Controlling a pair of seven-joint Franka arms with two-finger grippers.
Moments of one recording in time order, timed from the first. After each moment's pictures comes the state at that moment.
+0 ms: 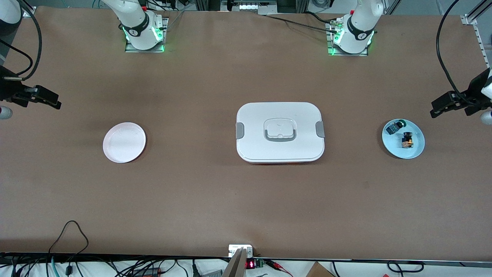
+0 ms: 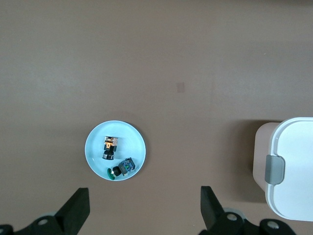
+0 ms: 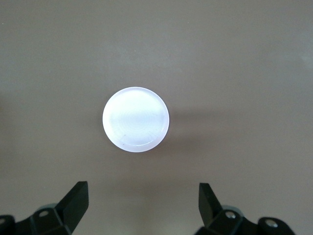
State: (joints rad) left arm 0.10 0.06 -0.05 -1.58 0.03 1.68 -0.04; right arm 0.02 0.06 -0.09 -1.63 -0.03 1.65 -0.01
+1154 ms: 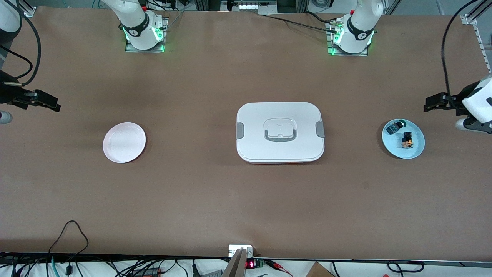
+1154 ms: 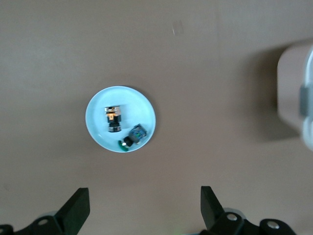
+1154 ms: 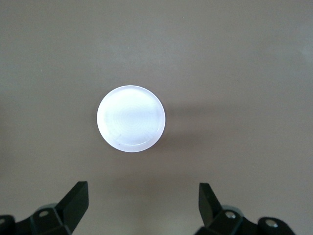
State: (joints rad) left arm 0.16 0.15 -0.04 -1.60 0.06 1.55 0.34; right arm 0.02 0.08 -0.10 -1.62 -0.03 1.66 -0.01
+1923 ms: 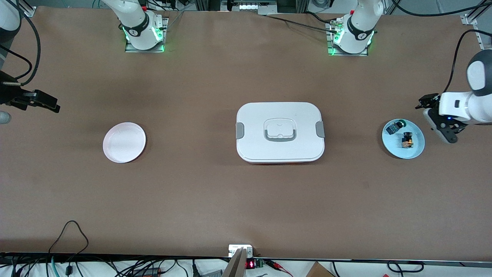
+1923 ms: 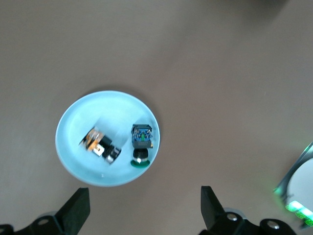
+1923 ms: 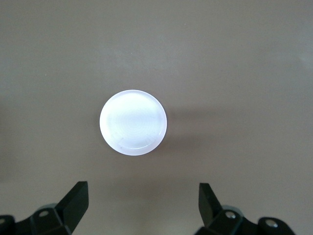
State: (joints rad) left arm 0.24 0.18 -0.04 -1.95 0.06 1.87 1.21; right arm 0.02 0.09 -0.09 -1.61 -0.03 1.66 -0.01
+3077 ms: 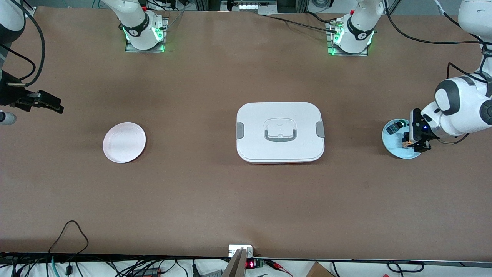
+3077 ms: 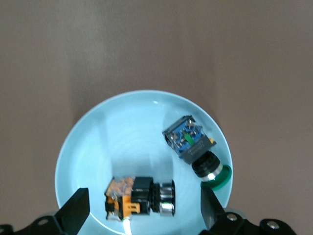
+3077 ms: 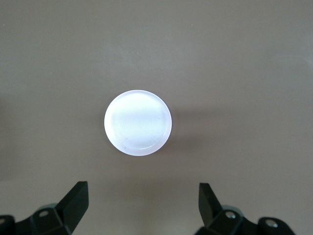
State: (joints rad) left arm 0.37 0.39 -0.08 -2.08 0.05 2.33 1.93; right arm 0.04 0.09 -0.09 -1.61 -0.03 1.66 -0.01
